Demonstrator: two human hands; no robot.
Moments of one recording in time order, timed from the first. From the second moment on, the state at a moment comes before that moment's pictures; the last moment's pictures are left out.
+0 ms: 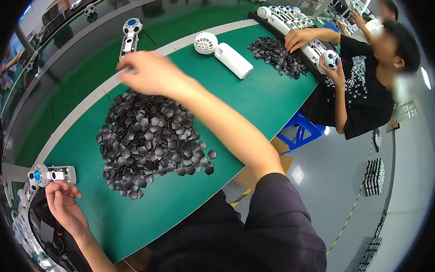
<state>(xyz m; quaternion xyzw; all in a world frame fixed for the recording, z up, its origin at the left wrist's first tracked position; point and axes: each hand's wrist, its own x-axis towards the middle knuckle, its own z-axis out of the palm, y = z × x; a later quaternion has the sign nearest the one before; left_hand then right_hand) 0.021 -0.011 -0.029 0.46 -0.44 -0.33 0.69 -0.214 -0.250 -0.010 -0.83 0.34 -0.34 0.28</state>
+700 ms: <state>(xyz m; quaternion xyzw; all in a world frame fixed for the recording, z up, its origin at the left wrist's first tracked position) 0.019 -0.011 -0.032 0.48 -0.46 -0.45 0.60 -0.301 -0.253 -0.003 -0.80 0.52 -0.23 0.21</state>
